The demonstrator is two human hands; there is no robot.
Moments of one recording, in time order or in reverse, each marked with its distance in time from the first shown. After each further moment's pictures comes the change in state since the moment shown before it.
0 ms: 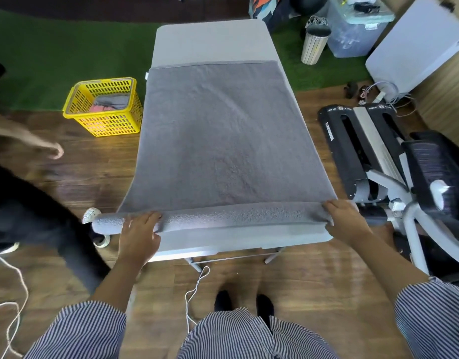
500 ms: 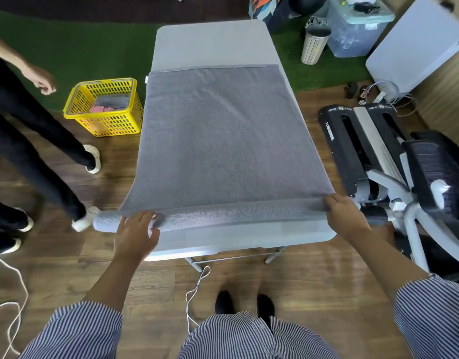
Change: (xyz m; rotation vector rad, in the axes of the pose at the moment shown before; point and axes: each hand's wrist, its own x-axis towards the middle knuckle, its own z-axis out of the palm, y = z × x) left_hand 0.002 -0.006 -0.007 -0.042 0.043 -0.040; right_hand 0.007 -0.008 -0.004 0.038 0.136 0.029
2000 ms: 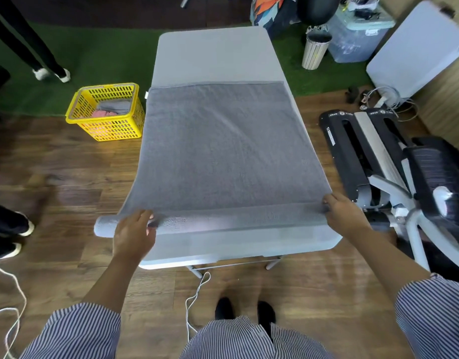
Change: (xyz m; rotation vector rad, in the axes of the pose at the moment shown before) left_hand 0.017 0.006 -0.012 -0.029 0.121 -0.002; right_hand 0.019 -0.004 -0.015 0.013 -0.071 0.032
